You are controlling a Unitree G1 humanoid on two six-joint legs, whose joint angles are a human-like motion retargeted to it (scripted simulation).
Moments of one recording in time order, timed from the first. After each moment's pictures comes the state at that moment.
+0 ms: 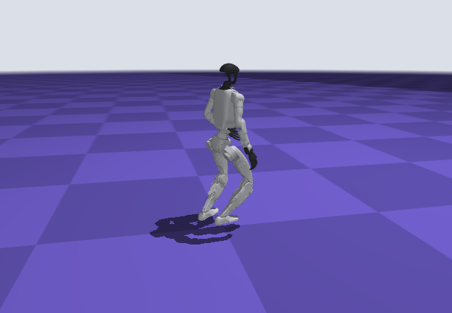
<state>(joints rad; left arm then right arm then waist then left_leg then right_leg) 0.20 0.30 -0.34 0.37 -0.58 -0.20 -0.04 0.09 -0.36 0.35 1.13 0.01 -0.13 -0.08 -0.06 -0.13 -0.09 -0.40 -0.16 0.27 0.98 -0.87 0.15 -0.65 -0.24 0.04 1.32 -0.87 0.04</state>
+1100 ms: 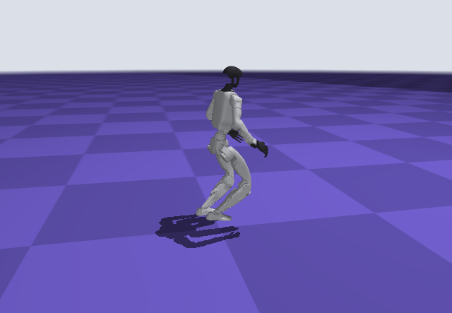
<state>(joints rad) 0.13 0.33 -0.32 0.38 -0.40 -0.25 0.09 0.06 -0.60 0.39 0.51 -0.05 -0.26 -0.24 -0.01 0.02 0.05 -0.52 -0.07 0.17 1.29 -0.85 0.08 -0.64 -0.11 -0.03 1.47 -0.80 0.05</state>
